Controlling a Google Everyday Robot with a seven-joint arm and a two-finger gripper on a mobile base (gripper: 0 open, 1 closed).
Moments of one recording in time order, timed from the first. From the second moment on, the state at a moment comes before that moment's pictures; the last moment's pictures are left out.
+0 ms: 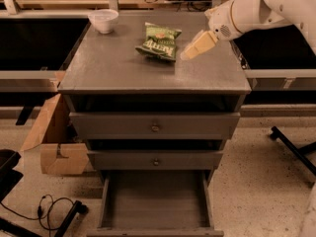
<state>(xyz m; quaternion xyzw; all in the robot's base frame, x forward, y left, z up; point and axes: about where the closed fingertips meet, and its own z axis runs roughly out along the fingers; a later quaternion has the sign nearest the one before) 0.736 -0.130 0.938 -0.50 0.73 0.09 0.45</state>
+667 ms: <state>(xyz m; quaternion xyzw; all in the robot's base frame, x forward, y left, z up) 0.828 -0.043 0.893 -0.51 0.69 0.15 0.49</state>
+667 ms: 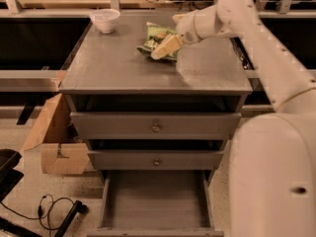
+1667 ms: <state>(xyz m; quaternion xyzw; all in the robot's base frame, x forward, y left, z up) 0.856 -0.004 0.864 -0.53 0.69 0.15 0.47</state>
